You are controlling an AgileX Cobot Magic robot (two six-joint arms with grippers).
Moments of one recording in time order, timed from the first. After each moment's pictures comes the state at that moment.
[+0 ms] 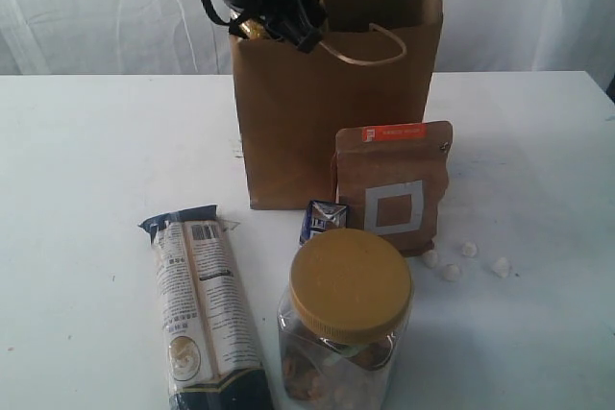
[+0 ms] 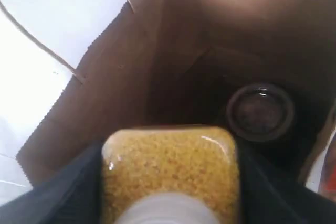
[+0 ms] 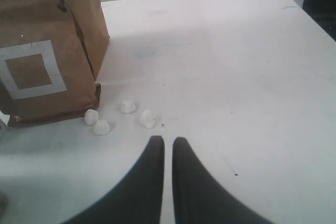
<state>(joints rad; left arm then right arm) -0.64 1.76 -1.66 -0.09 0.49 0.57 0.04 0.00 0.00 0.11 0.39 0.04</state>
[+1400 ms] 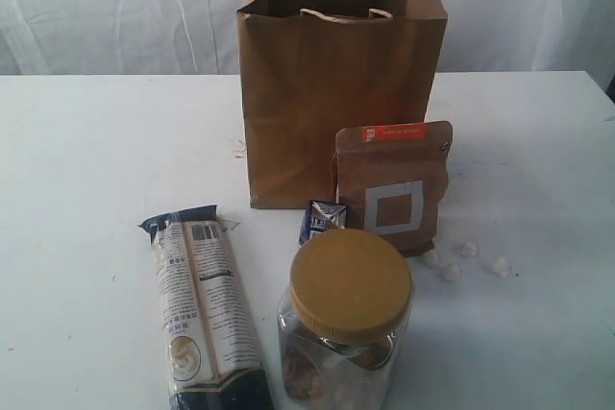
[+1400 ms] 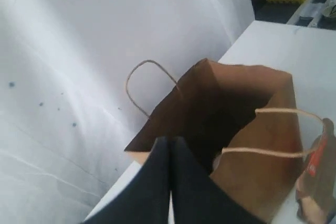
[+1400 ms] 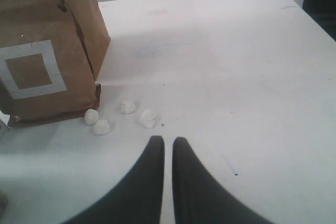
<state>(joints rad) -0.64 1.37 -1.70 -0.02 0.74 0.47 0.04 0.00 0.00 0.11 0.39 0.04</state>
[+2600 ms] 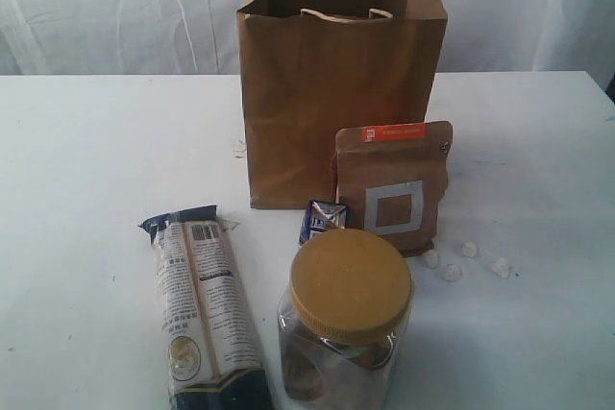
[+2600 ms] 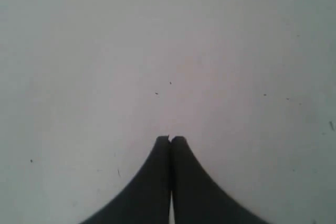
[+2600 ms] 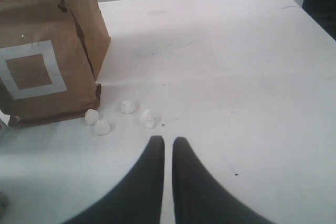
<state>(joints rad) 0.11 1.13 -0.22 0.59 -0.14 -0.57 0.04 0.00 0.00 0.11 0.39 0.04</state>
